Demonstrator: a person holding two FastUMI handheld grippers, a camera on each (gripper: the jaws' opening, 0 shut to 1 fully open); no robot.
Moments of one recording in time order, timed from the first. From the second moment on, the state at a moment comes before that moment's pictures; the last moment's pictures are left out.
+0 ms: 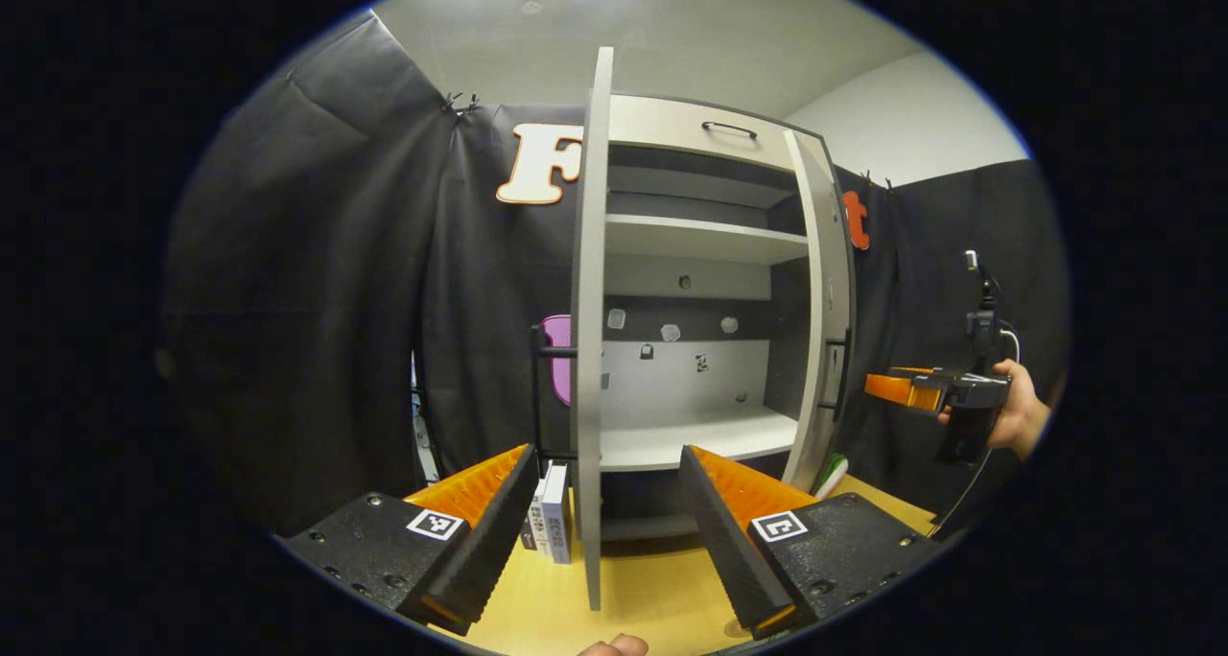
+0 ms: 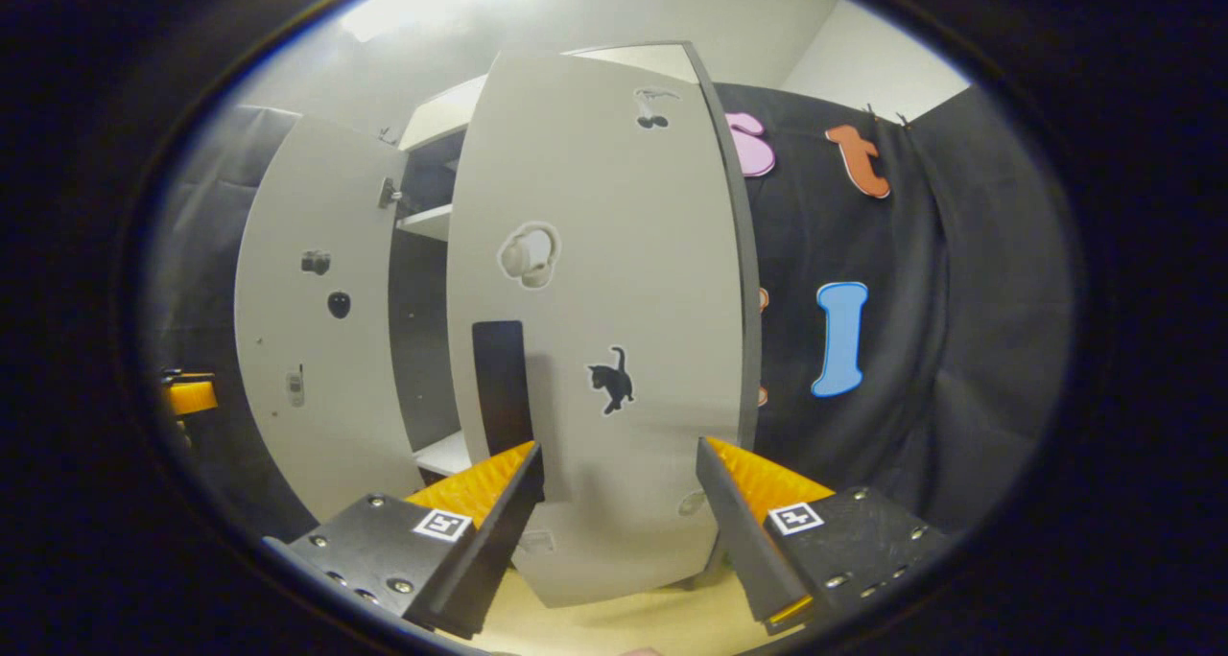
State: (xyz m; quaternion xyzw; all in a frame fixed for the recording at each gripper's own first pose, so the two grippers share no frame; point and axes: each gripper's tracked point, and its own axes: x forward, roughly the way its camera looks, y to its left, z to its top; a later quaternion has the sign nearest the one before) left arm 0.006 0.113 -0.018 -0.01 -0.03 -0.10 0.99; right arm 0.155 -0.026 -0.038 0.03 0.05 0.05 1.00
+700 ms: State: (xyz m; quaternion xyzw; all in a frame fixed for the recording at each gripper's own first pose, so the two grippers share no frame) left arm 0.046 0.219 -0.023 -0.03 -0.02 -0.03 1.00; right arm 0.117 -0.024 -0.041 0.03 0.08 0.05 1.00
